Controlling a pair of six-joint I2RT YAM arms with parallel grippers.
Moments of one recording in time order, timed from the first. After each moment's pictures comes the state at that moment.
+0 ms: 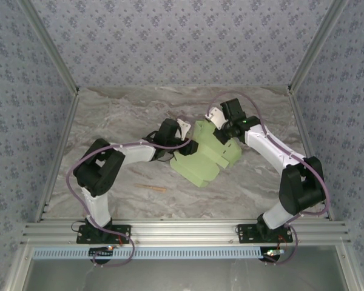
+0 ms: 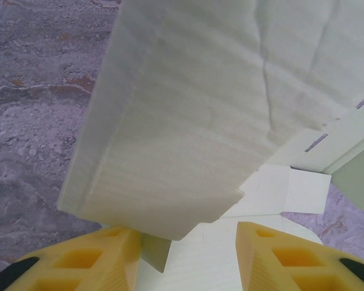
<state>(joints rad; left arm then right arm) -0.69 1.88 1.07 0.15 0.32 -0.30 0.40 1.57 1.22 -0.58 0.02 -0.47</state>
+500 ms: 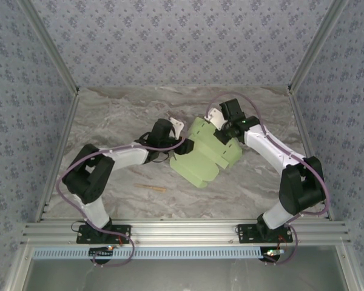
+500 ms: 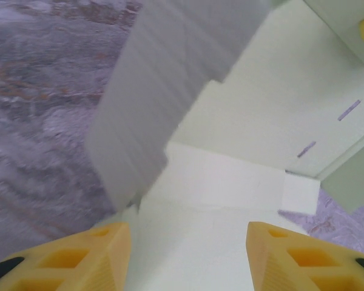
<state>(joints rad) -0.66 1.73 0.96 0.16 0.29 -0.33 0.42 1.57 1.22 -0.58 0.09 -0.55</state>
